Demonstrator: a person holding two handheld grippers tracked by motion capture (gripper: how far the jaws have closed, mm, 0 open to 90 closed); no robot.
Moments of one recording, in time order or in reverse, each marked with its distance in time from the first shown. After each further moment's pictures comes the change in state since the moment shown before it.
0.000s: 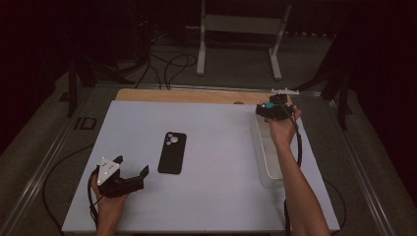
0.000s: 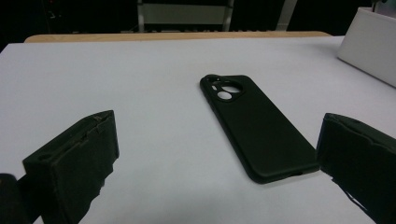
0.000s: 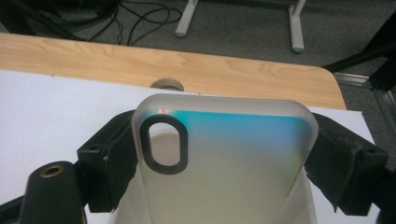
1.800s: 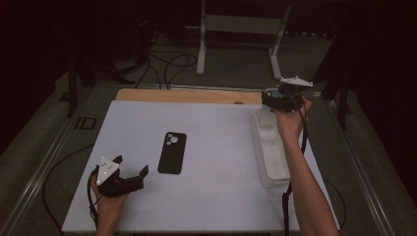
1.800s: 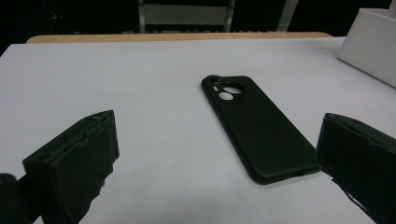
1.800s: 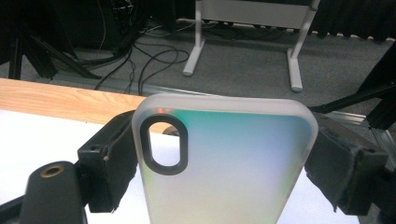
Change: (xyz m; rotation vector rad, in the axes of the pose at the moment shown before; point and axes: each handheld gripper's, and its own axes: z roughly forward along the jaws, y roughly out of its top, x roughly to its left) left arm 0.001 0.000 -0.001 -0.002 0.004 0.000; right arm -0.002 0.034 -0.049 -0.149 0.027 -0.009
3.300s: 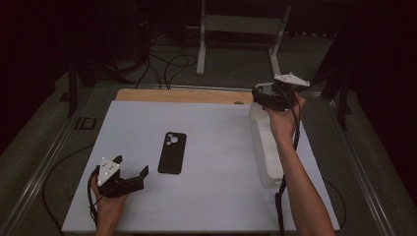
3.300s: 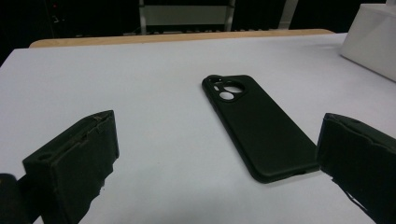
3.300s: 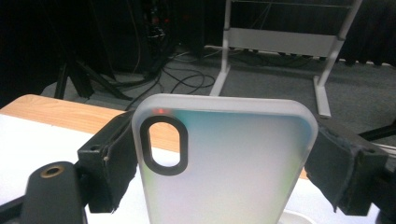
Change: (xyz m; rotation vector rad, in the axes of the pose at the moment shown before) left arm -0.002 0.000 -0.001 0.002 0.007 0.023; right arm 0.032 0.014 -0.025 -0.108 0.101 -0.012
